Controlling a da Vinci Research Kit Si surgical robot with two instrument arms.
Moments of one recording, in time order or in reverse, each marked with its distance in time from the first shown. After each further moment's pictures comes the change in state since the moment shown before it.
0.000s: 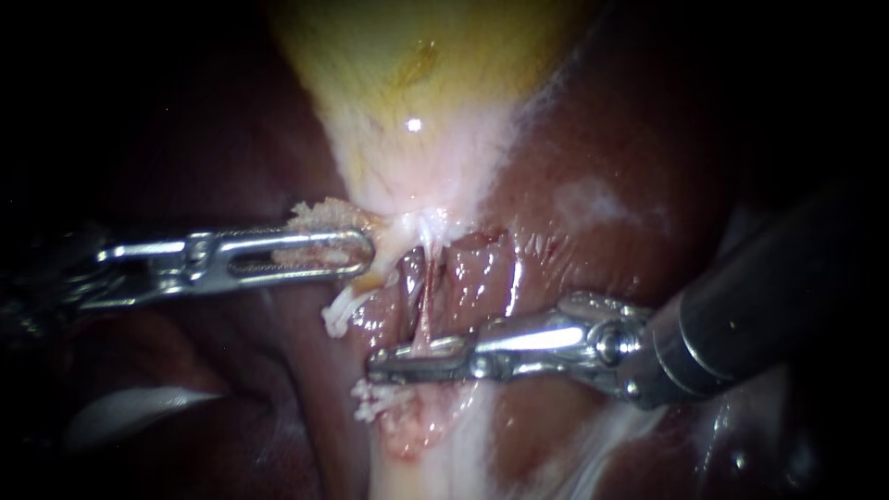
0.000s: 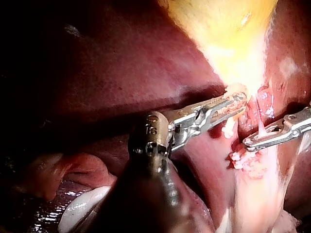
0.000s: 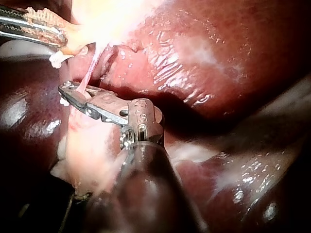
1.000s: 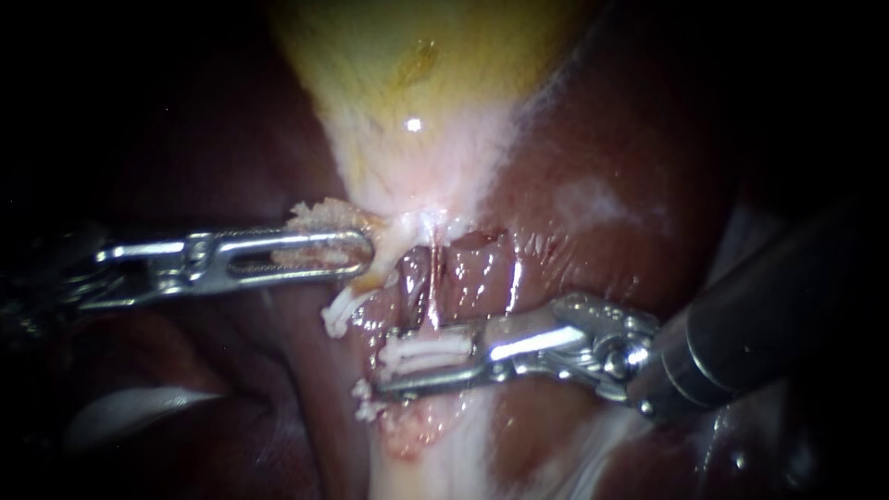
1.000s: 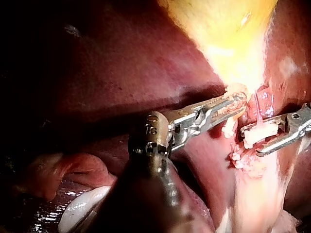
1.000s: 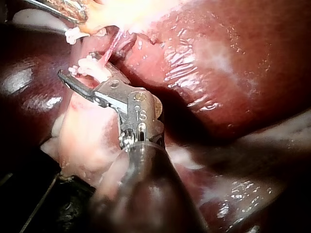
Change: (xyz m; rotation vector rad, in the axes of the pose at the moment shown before) right arm 0.000 0.000 0.001 -0.010 0.016 -0.268; left arm 0.000 0.000 0.000 -0.002 0.003 0.000
